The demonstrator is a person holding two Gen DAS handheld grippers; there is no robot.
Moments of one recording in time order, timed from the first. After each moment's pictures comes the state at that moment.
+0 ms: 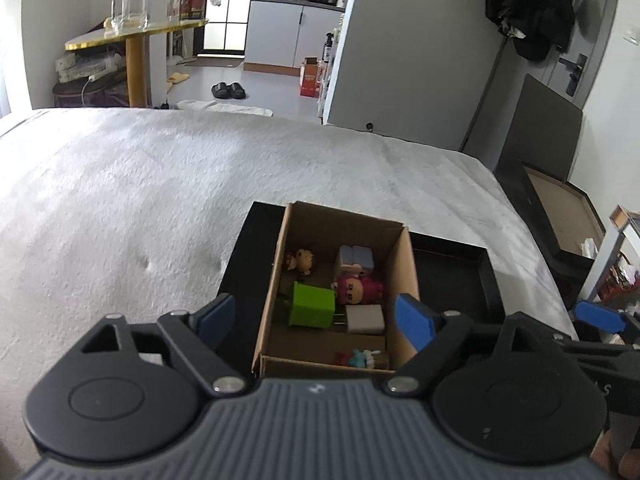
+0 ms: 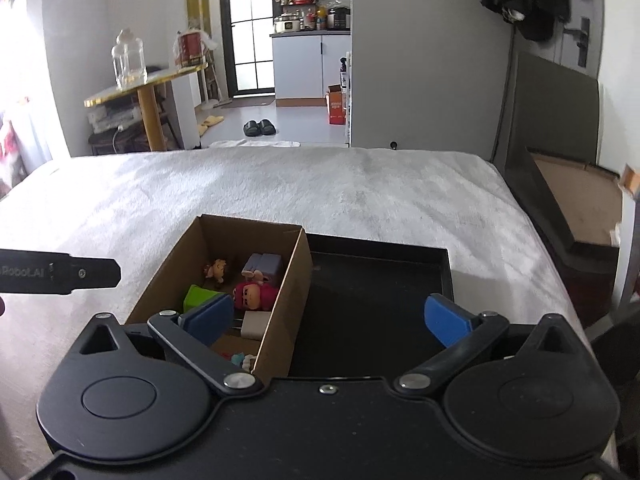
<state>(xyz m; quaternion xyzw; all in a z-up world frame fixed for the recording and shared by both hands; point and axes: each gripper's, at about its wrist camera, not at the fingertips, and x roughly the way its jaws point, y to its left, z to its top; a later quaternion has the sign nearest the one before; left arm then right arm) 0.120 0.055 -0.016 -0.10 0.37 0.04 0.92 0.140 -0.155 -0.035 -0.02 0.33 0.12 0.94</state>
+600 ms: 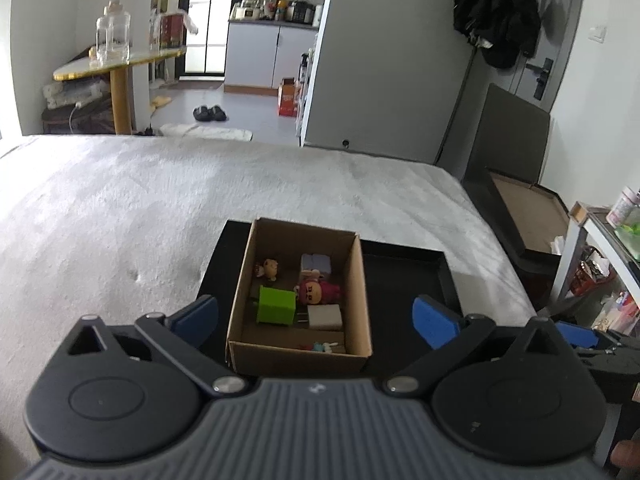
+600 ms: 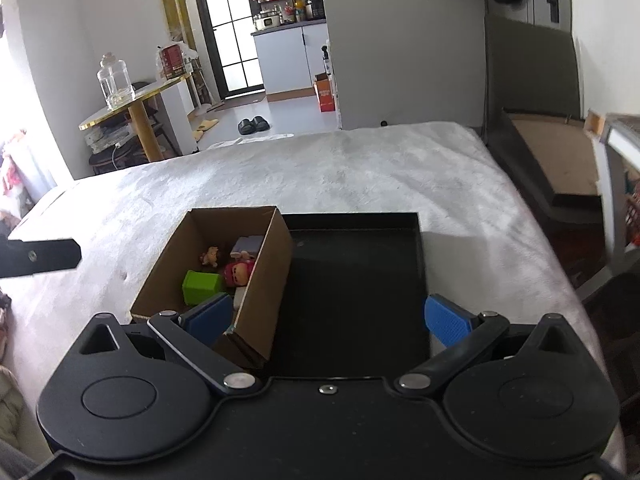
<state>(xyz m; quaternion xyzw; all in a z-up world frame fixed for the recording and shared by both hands) 0.072 0.019 0.020 -0.08 0.34 0.01 0.94 0.106 -0.213 -0.029 0.03 0.35 0.12 0.93</state>
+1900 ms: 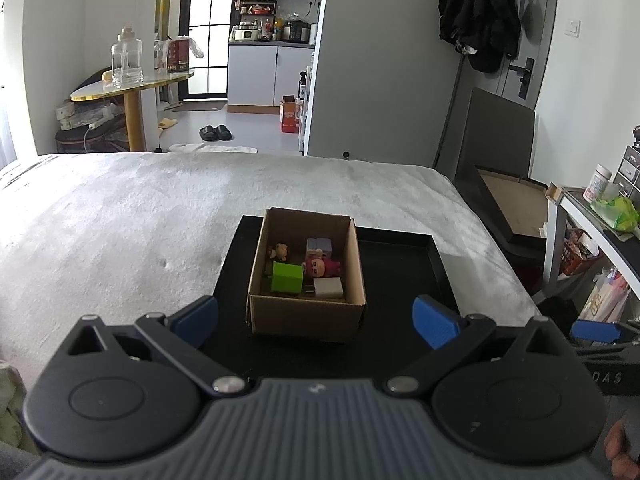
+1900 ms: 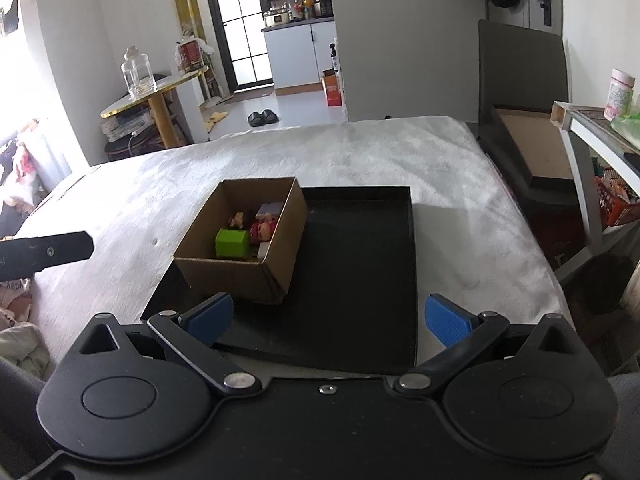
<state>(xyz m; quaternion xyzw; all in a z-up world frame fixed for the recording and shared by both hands) -0.022 0.007 0.033 -0.06 0.32 0.02 0.95 0.016 -0.228 -0.005 0.03 0.36 0.13 0.92</state>
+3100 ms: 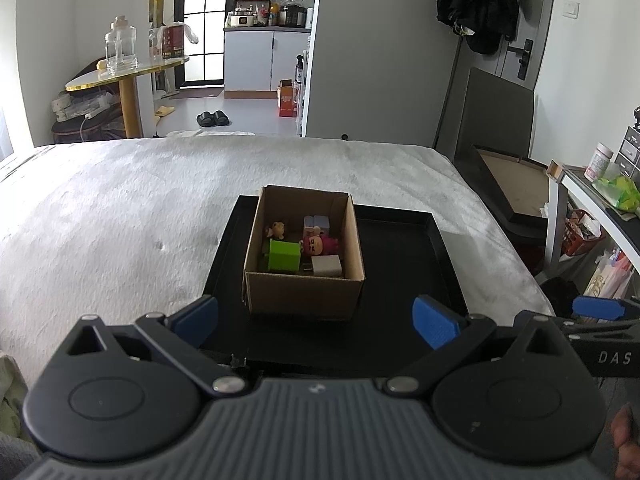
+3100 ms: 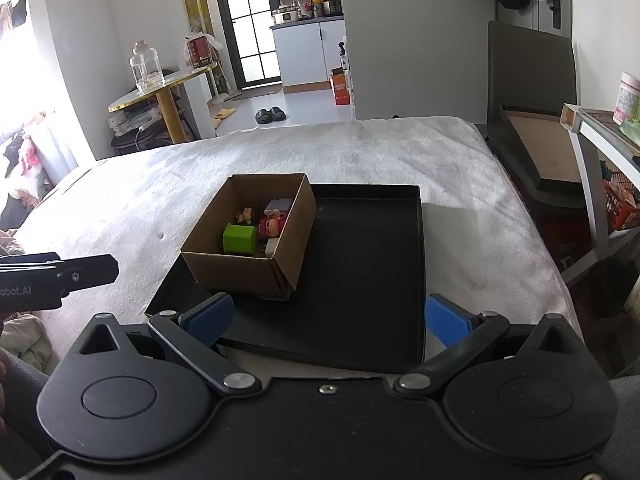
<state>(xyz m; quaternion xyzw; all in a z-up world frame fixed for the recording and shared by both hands) -0.024 0.003 0.017 -0.05 0.34 0.01 0.94 0.014 -0.224 -0.007 0.02 0.36 0.14 0.92</state>
